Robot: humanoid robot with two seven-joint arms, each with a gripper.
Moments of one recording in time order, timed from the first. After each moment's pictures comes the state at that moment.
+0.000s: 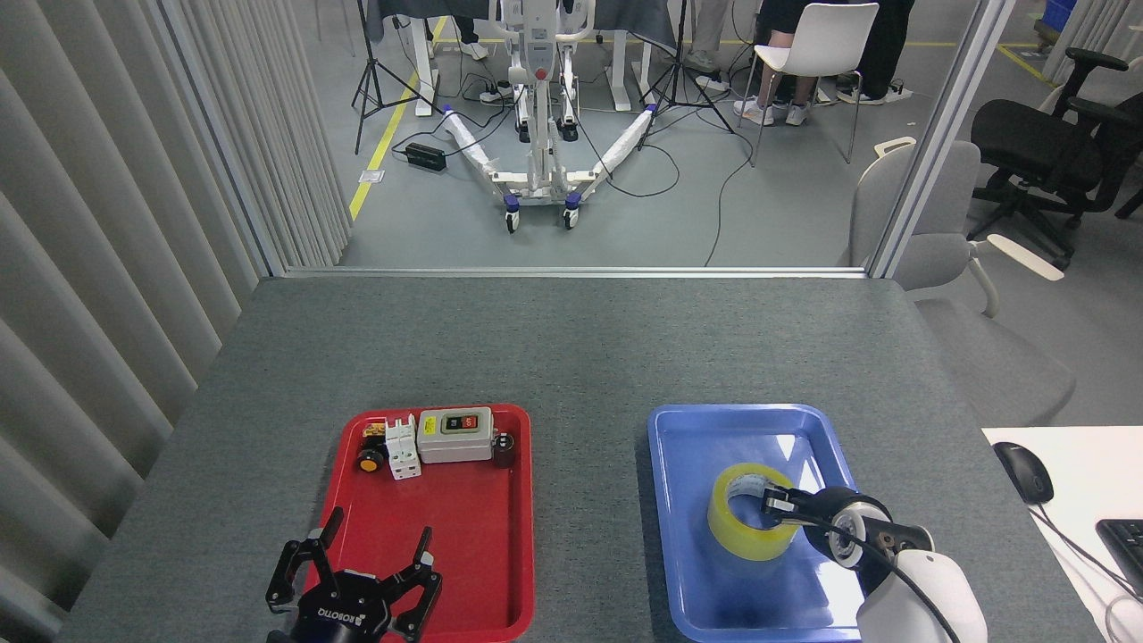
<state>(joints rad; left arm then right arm) 0.17 0.01 -0.03 -1.73 -1.67 -0.12 0.07 -0.34 -0.10 0.02 -1.19 1.16 0.09 0.77</state>
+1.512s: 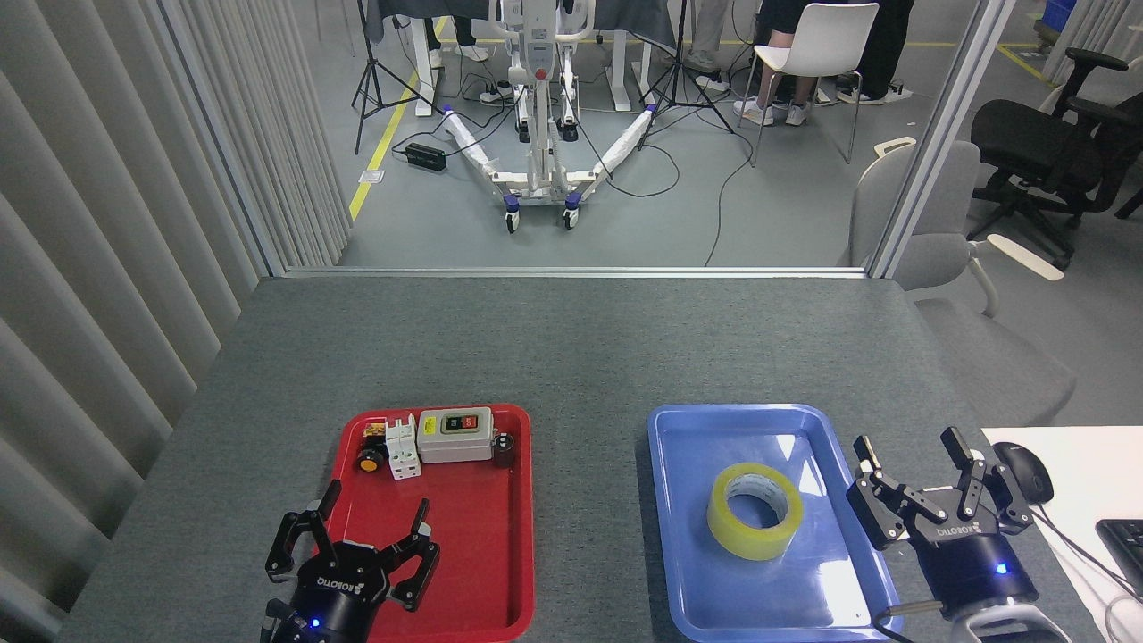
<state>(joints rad) 0.09 0.01 -0.01 -1.69 -1.67 -0.12 0.07 0.03 -0.18 -0.22 -1.64 1.30 -0.28 -0.02</state>
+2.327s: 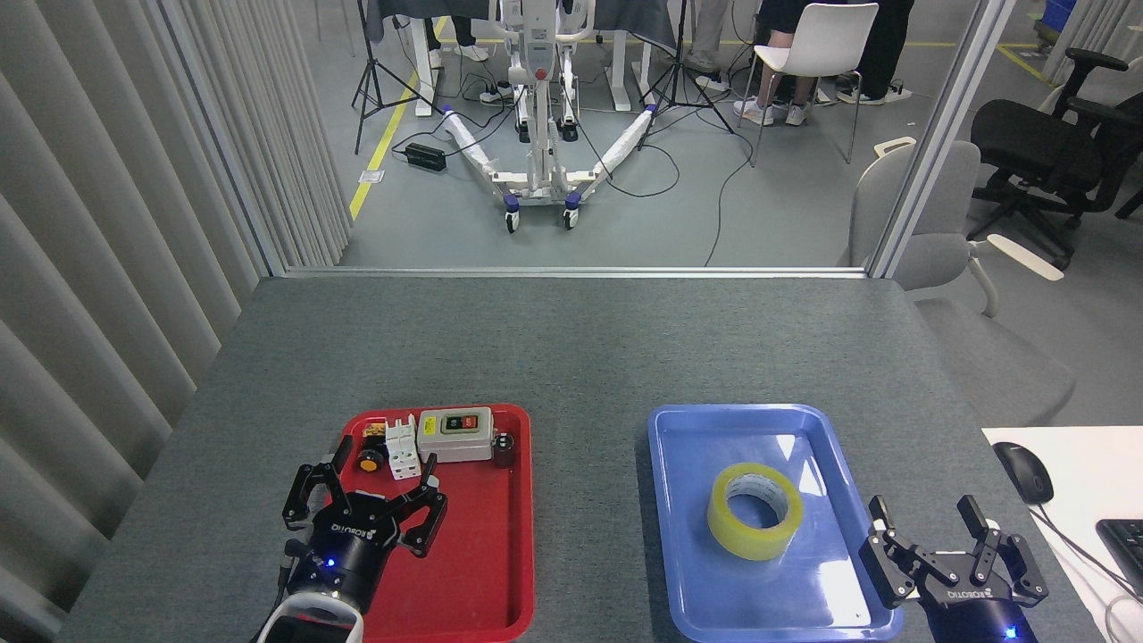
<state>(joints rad) -0.07 0.01 -0.01 -1.55 -1.65 -0.12 0.06 0.15 -0.14 -0.23 -1.65 1.31 -0.23 -0.02</state>
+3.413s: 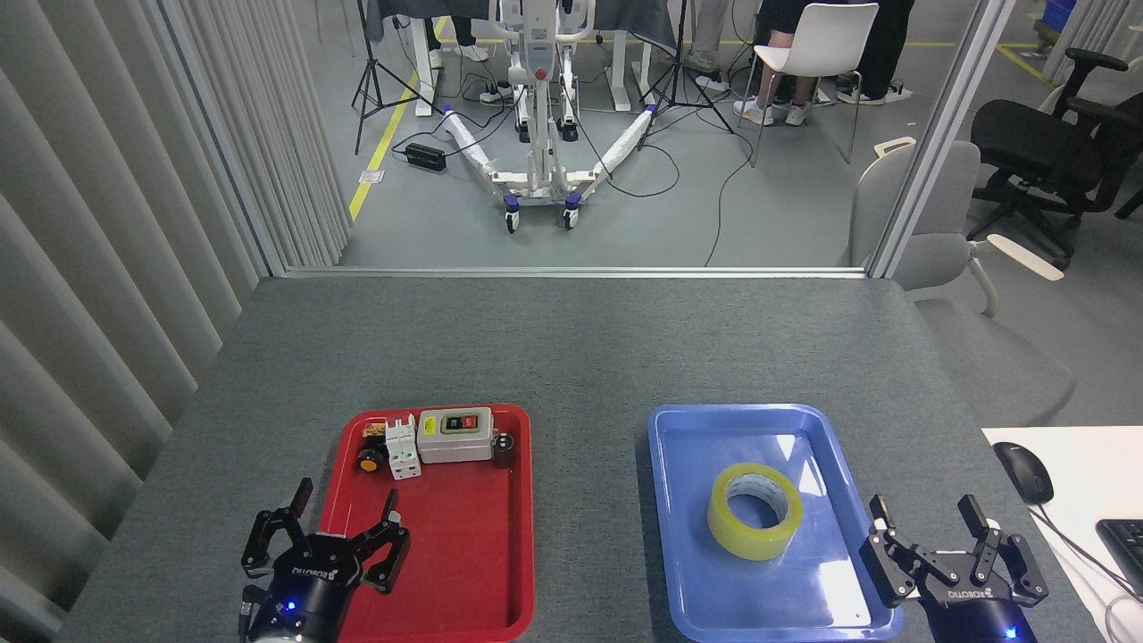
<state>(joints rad) 0.03 0.02 0.06 -1.57 -1.61 -0.12 0.07 0.15 -0.14 -0.24 -1.64 1.30 -0.23 -0.02</state>
